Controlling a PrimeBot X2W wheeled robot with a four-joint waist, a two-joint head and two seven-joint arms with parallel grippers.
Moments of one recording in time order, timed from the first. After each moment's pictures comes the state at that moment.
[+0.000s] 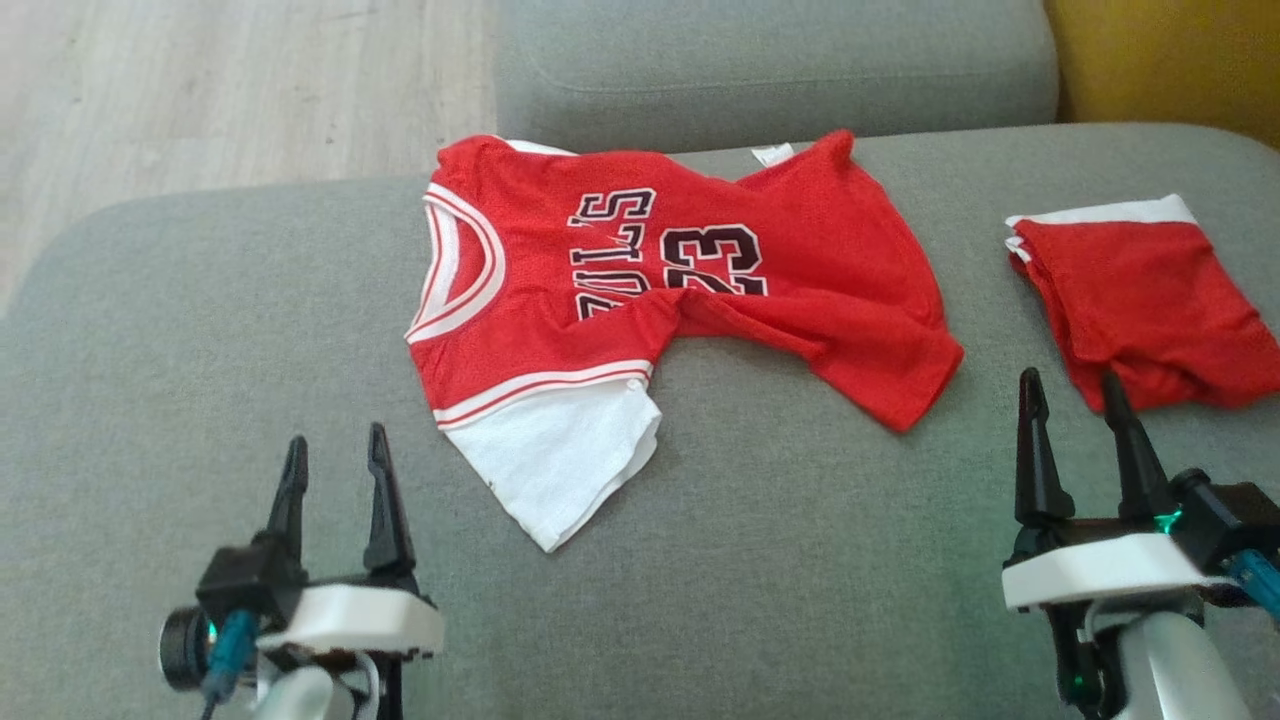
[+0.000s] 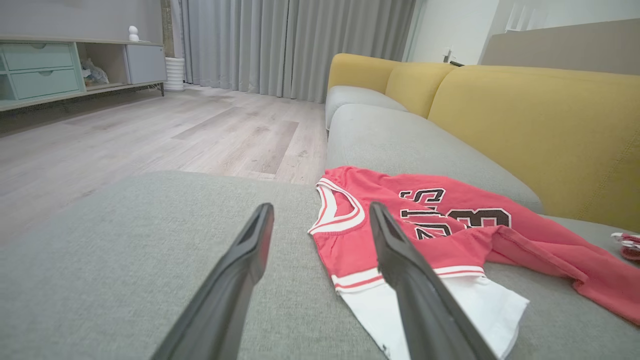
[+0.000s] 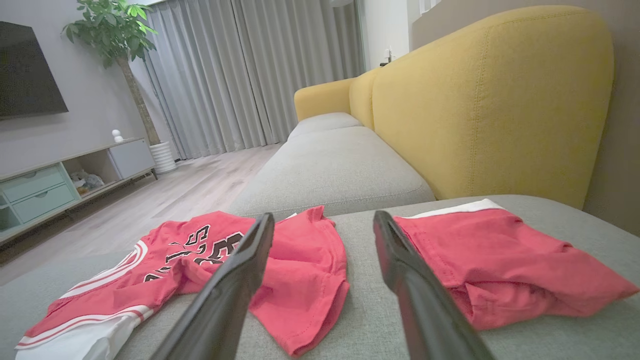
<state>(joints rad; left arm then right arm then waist) -0.11 0.24 -0.40 0.23 -0.54 0.29 -0.25 -0.06 -0.05 -0.04 0.24 0.19 0.13 -0.25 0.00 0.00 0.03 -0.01</state>
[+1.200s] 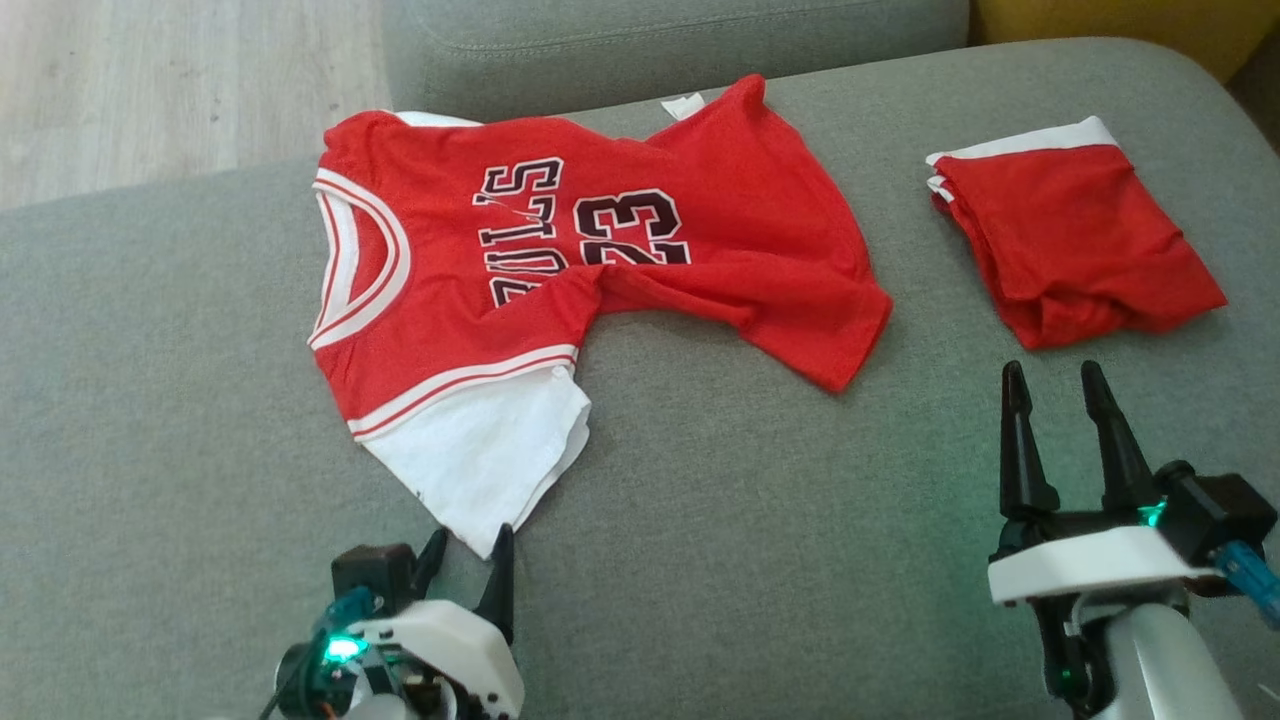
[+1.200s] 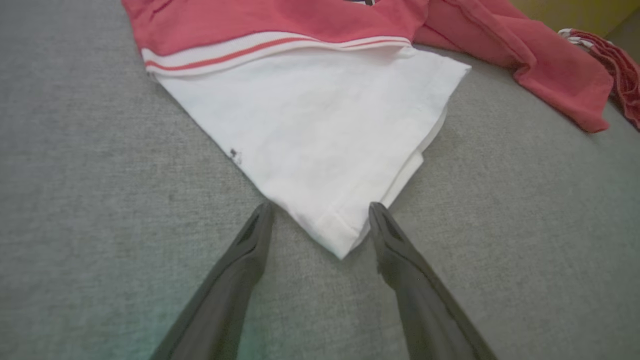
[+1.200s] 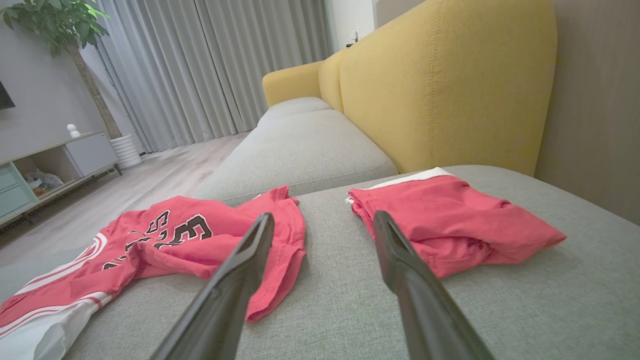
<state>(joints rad) -0.13 0.15 -0.51 0.43 -0.58 0.16 0.03 -0.07 -0.05 -0.01 0.24 0.21 0.13 -0.25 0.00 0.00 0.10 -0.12</state>
